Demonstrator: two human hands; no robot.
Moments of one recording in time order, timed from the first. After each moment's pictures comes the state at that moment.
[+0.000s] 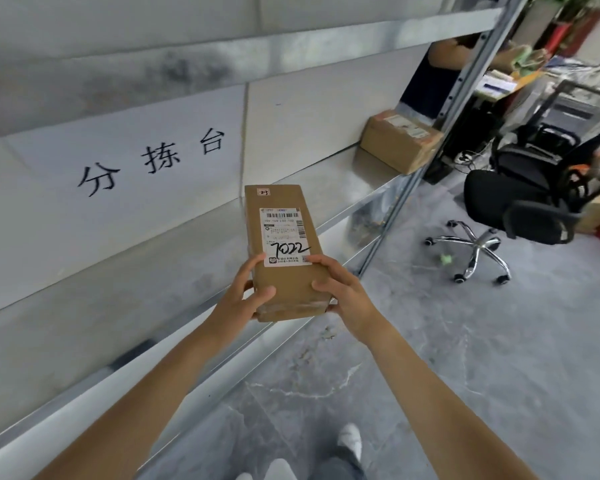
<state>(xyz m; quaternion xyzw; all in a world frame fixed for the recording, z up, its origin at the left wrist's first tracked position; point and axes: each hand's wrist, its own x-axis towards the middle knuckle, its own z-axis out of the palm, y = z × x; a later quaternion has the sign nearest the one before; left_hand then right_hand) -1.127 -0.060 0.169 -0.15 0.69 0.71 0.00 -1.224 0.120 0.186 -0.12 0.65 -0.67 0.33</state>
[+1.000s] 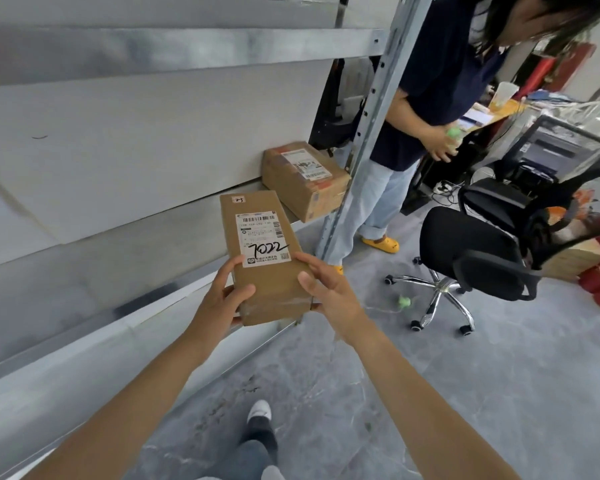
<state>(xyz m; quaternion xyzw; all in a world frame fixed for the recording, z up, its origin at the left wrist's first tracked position) -1.434 0.155 0.174 -0.25 0.63 0.73 -0.08 -1.544 0.318 0.184 -0.20 0.67 -0.65 0.29</state>
